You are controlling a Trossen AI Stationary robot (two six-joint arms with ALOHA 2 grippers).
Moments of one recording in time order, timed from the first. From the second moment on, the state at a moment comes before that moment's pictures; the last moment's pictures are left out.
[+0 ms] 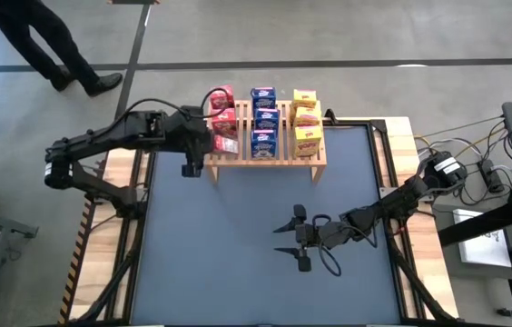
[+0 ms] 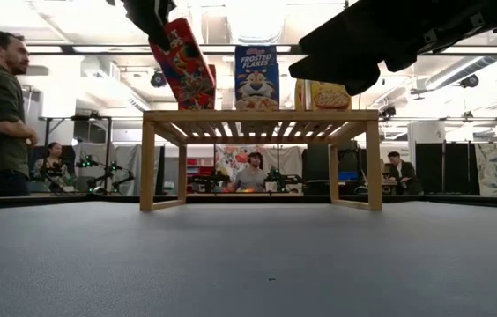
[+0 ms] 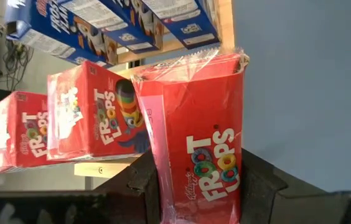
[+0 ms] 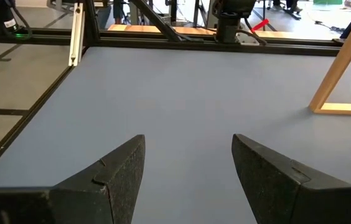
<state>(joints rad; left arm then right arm) 0.22 1.33 1.54 -1.15 -0.28 0.44 0.44 1.57 0.69 0.58 0.37 0.11</state>
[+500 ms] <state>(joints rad) 0.29 1.38 1.54 -1.15 -0.20 0.45 0.44 1.61 0.69 0.58 0.37 0.11</state>
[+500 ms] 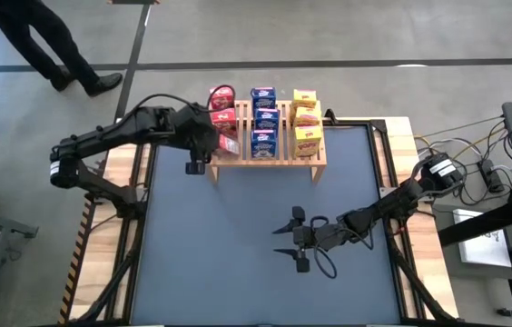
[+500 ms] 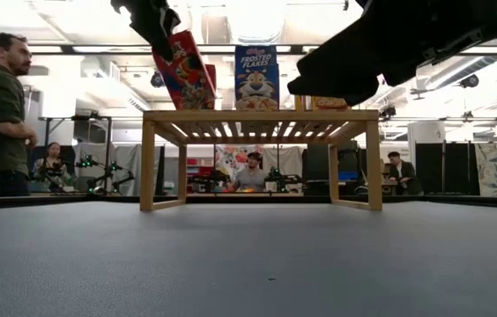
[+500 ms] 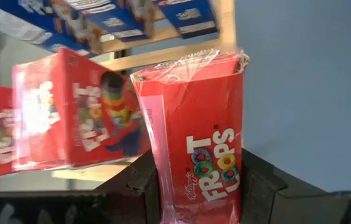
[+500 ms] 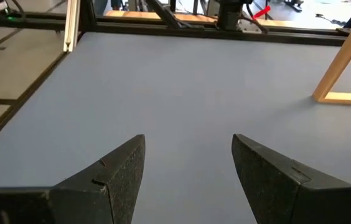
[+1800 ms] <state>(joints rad) 0.32 1.38 1.60 -1.11 -0.16 0.43 0.44 1.61 0.70 0.62 0.37 0.11</state>
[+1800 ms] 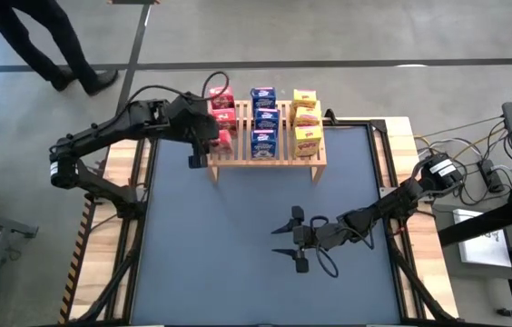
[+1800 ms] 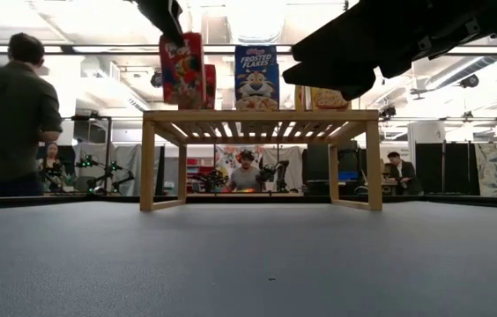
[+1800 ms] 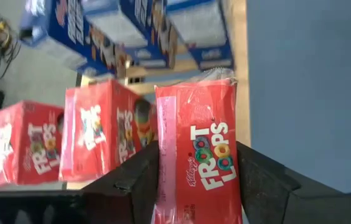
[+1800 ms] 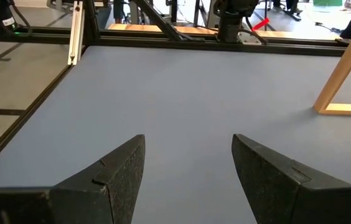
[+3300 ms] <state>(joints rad) 0.36 1.49 1.69 -1.15 -0.07 0.42 0.44 1.61 0.70 0.60 0.37 0.11</state>
